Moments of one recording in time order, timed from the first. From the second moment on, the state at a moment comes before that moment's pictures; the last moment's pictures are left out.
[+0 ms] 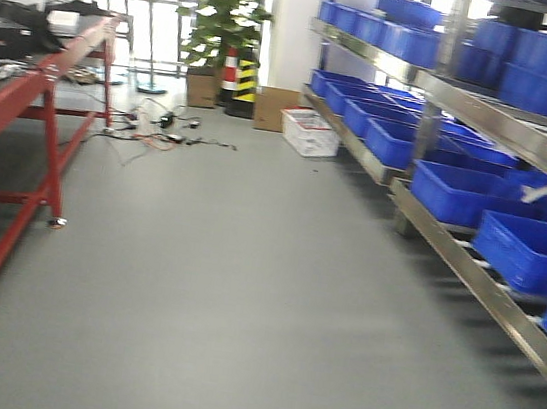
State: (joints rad) left arm 0.00 0.32 -0.73 -0.10 0.69 0.02; right arm 0.16 0.33 -0.69 0.02 0.65 0.05
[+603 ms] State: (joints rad) left arm 0.00 0.32 -0.73 -0.10 0.69 0.02; right arm 0.16 0.33 -0.69 0.02 0.66 0.05
